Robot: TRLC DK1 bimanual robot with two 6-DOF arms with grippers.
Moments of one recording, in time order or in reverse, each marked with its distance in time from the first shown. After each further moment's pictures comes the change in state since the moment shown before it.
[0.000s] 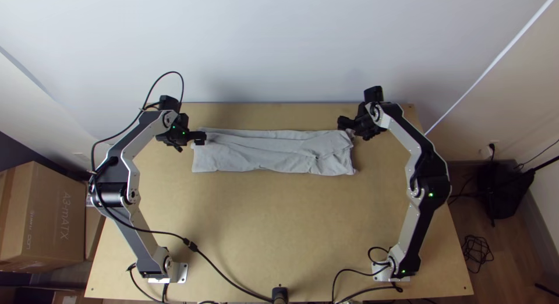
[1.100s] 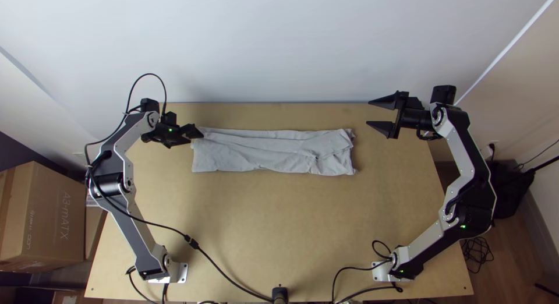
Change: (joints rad) left arm 0.144 0.142 0.076 0.052 0.442 -0.018; right arm -0.322 -0.283 -0.140 0.003 -1.062 0.389
